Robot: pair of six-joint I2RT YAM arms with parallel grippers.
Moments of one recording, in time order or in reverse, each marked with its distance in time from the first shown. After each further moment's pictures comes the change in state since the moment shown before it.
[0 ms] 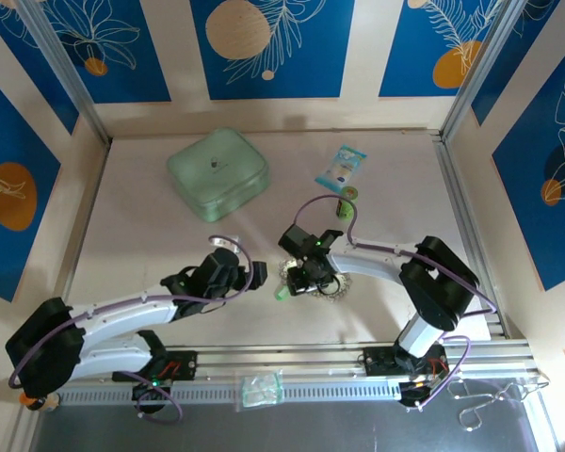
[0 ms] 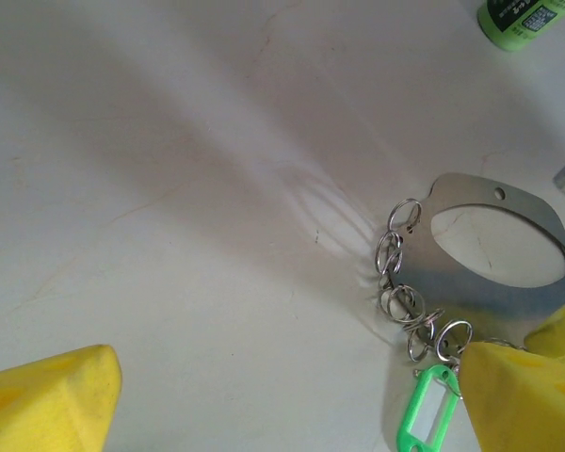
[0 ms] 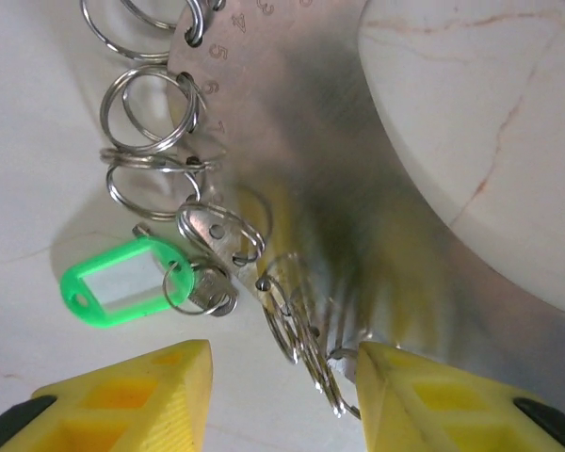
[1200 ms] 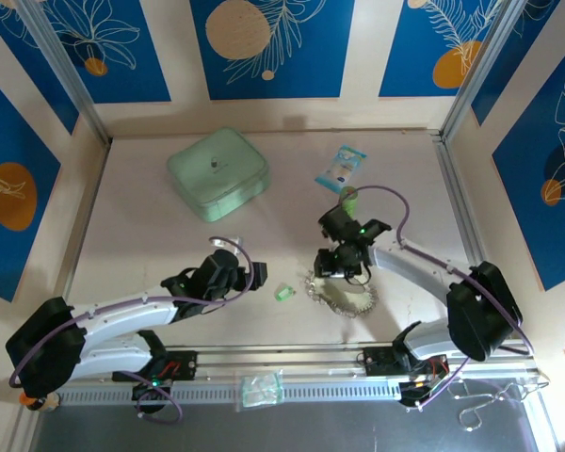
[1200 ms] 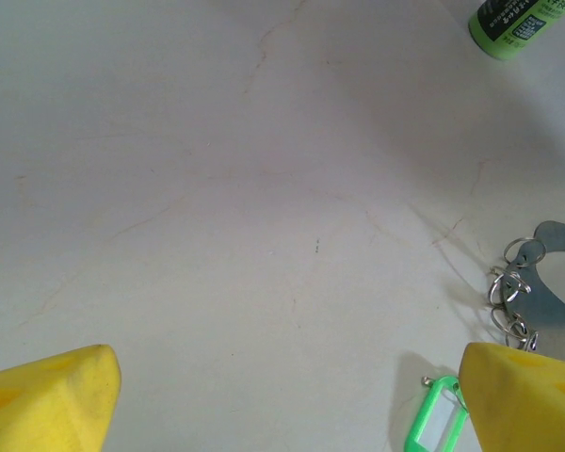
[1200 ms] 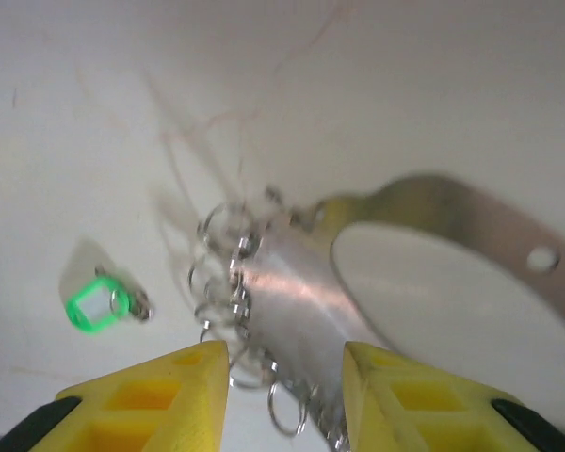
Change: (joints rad) left arm -0.004 0.016 -0.017 0.041 -0.010 0.036; right arm -0.344 -0.208 -0.069 -0.032 -0.143 -0.027
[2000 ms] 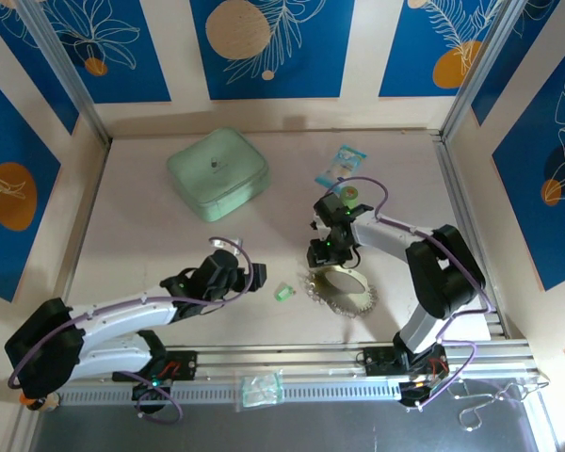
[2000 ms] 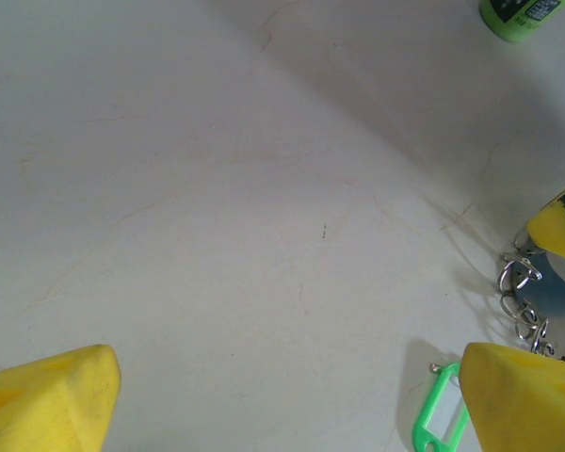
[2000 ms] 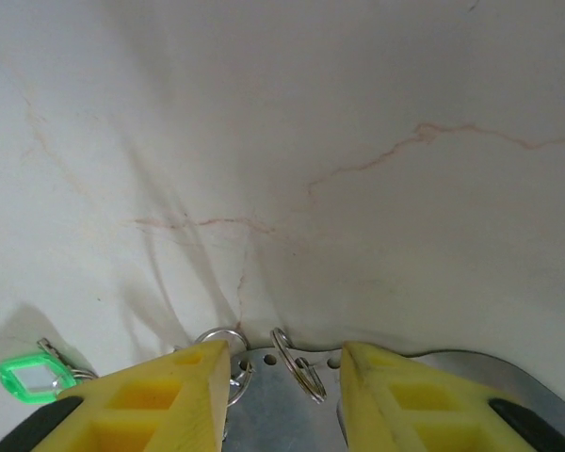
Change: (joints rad) left arm 0.000 0.002 0.001 -0.027 0.007 -0.001; right arm 0.018 0.245 0.106 0.031 -0.014 -0.198
